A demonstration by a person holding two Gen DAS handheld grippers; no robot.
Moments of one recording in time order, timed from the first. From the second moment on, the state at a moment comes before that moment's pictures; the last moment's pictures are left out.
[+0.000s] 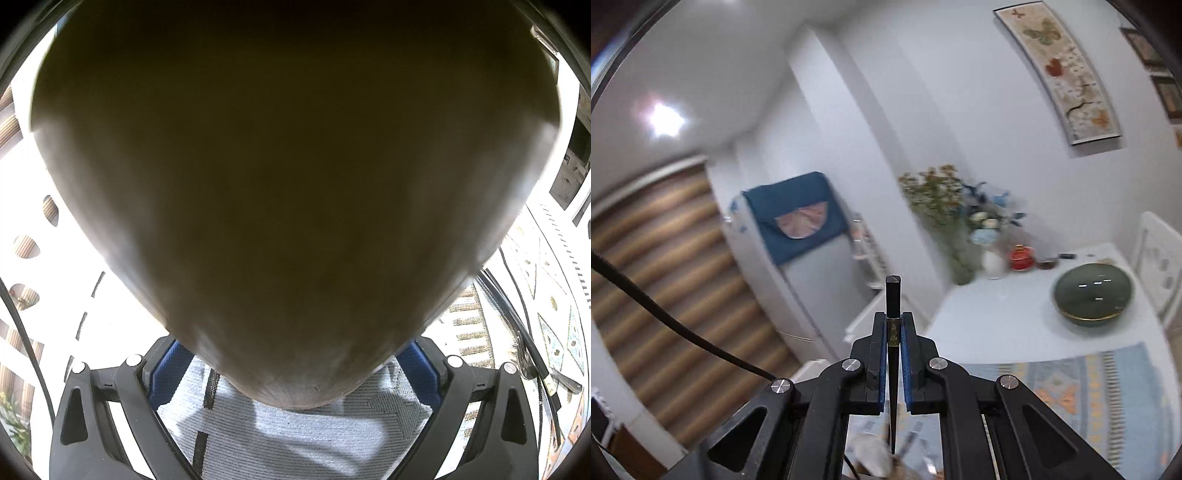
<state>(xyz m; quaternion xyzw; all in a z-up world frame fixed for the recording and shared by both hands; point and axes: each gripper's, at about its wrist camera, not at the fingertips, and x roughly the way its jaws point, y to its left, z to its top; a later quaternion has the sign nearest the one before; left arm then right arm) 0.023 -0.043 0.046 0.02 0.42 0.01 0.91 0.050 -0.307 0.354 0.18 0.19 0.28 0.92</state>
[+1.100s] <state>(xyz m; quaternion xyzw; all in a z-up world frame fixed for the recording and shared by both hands) 0.024 -0.043 0.046 0.02 0.42 0.01 0.91 0.048 -0.221 0.287 0.07 0.23 0.32 0.92</state>
